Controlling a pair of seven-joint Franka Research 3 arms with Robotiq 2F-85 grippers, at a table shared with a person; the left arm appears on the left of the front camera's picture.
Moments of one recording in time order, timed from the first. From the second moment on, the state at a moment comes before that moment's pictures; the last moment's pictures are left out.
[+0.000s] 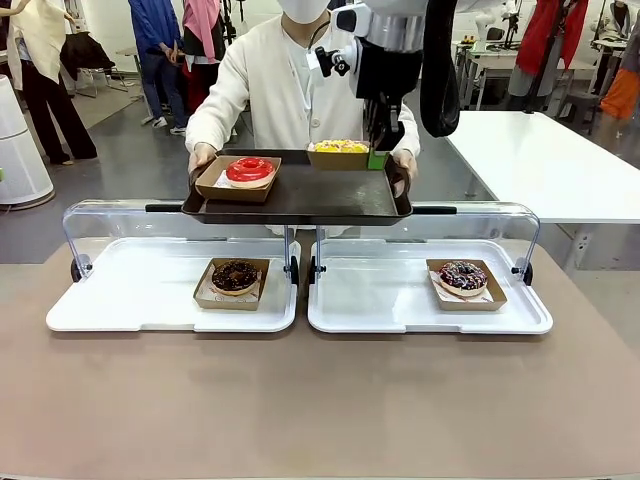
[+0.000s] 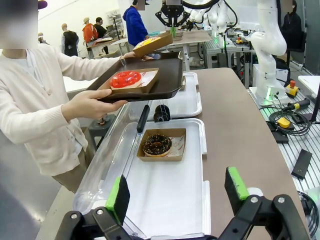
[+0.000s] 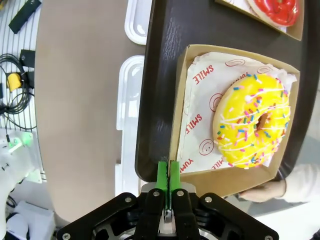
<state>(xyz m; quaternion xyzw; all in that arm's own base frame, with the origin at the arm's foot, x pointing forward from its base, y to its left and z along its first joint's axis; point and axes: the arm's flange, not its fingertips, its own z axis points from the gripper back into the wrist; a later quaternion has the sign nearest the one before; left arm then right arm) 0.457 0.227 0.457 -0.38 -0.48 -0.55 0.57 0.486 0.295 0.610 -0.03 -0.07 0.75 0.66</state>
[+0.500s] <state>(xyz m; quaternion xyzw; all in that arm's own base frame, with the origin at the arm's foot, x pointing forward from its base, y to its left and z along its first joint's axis) 0.457 0.227 0.457 -0.38 -0.48 -0.55 0.57 0.506 0.294 0.578 -0.03 -0.05 0.75 0.66</state>
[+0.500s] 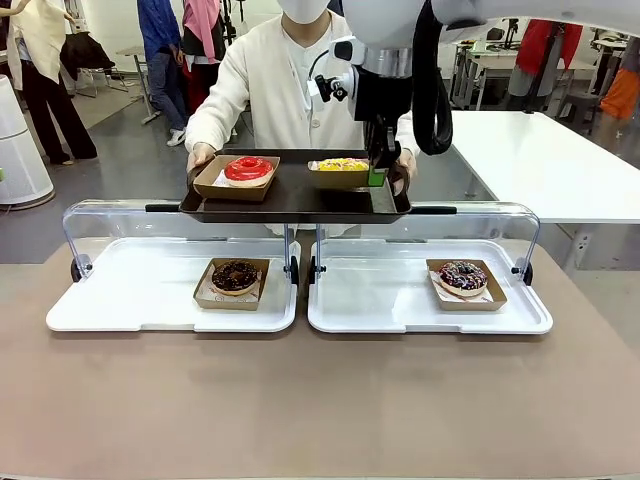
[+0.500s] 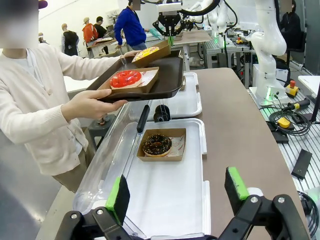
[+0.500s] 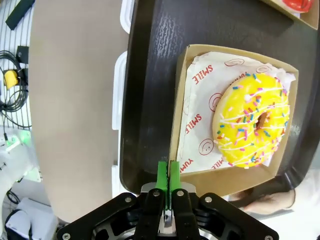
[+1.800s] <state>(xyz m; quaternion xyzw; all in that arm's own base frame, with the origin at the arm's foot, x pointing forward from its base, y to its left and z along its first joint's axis) 0.457 0.227 0.457 -0.38 -0.48 -0.55 0.57 0.527 0.294 0.564 -0.03 -0.07 0.74 0.67</state>
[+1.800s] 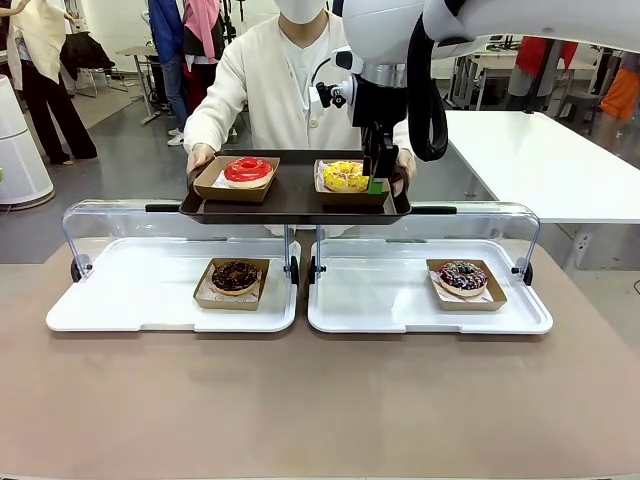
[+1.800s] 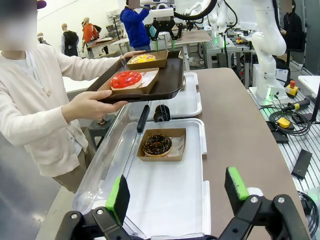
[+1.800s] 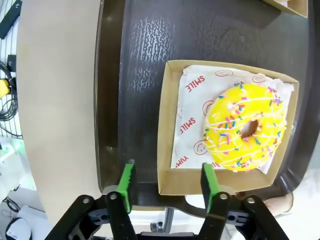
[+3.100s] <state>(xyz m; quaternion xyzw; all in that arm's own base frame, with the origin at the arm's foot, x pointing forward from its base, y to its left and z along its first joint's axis) 0.457 0.227 0.457 -0.38 -0.48 -0.55 0.57 0.451 0.213 0.601 -0.02 -0.07 0.73 0.68</state>
